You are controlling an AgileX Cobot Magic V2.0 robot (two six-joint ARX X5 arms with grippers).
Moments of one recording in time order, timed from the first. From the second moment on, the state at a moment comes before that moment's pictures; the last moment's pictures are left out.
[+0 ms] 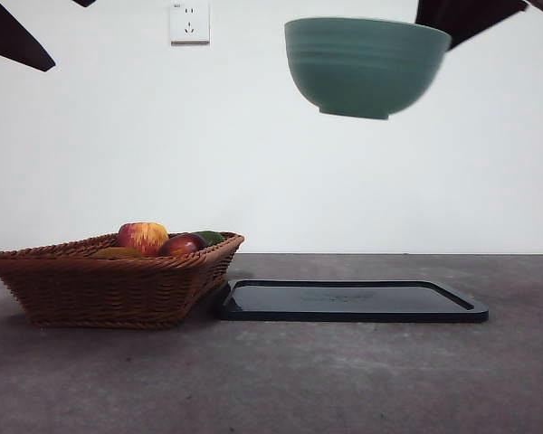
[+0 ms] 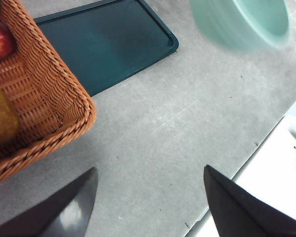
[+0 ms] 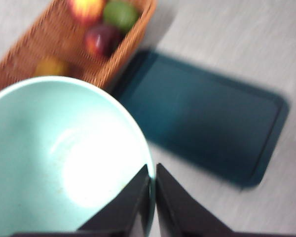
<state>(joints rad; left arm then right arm) -0.43 0.90 0.95 -0.80 0.46 -0.01 0.50 1.18 1.16 -0.75 -0.15 0.15</state>
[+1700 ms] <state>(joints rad) -0.43 0.90 0.95 -0.80 0.46 -0.01 0.72 1.39 0.80 -0.44 -0.02 0.29</state>
